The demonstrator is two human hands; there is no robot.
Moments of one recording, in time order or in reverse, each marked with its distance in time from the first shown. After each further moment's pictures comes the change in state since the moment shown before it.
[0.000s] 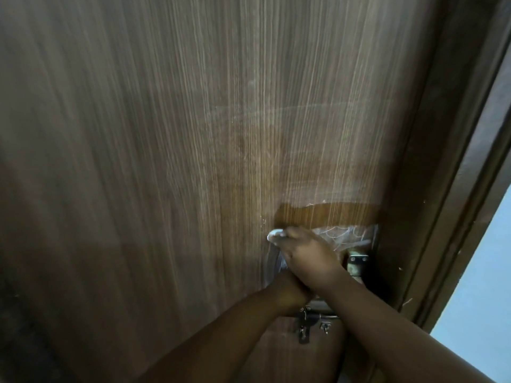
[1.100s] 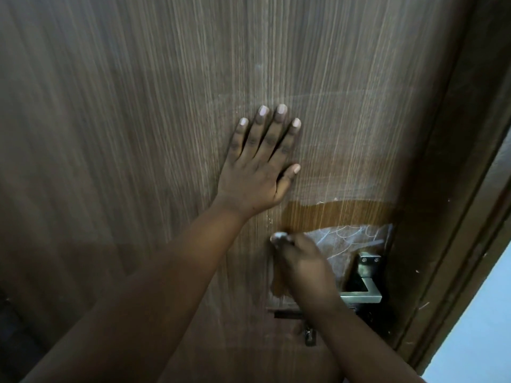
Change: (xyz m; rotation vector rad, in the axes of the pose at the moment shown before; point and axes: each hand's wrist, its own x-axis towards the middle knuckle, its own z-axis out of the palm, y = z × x) left_hand 0.014 0.019 -0.174 1.082 1.179 0.365; right_hand -0.014 -0.028 0.034 0.195 0.062 0.388
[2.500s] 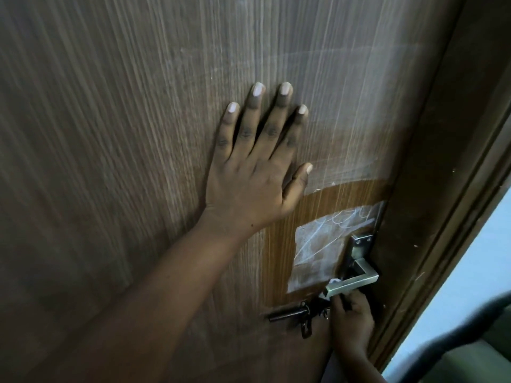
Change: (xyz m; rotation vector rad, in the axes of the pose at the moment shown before) left_hand -0.010 0.013 0.008 -0.214 0.111 0.001; right_hand -0.117 0.090 0.065 0.125 0.508 0.923
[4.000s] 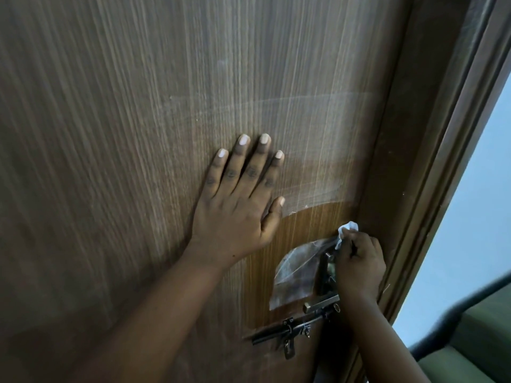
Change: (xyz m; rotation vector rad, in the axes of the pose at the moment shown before) left_hand -0.010 0.001 0.003 -0.060 0.002 0.022; right_hand 0.080 -0.123 -0.044 -0.033 0.242 -0.330
